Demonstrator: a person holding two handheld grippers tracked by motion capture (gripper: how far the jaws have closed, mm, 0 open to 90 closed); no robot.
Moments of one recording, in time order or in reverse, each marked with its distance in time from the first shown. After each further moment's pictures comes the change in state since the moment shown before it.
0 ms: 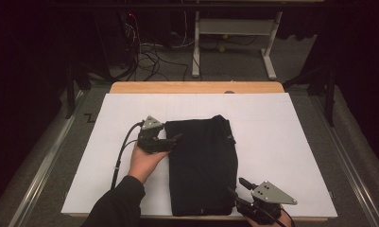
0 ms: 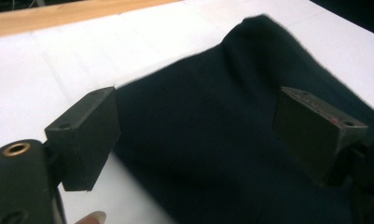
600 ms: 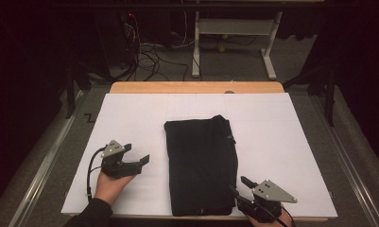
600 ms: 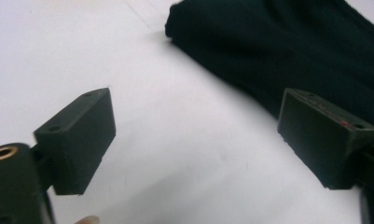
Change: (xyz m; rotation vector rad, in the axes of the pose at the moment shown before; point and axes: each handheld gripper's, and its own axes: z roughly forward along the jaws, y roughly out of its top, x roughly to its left) left arm 0.040 -0.087 -0.076 -0.021 0.033 -0.033; right arm -0.005 -0.003 0.003 0.008 -0.025 0.014
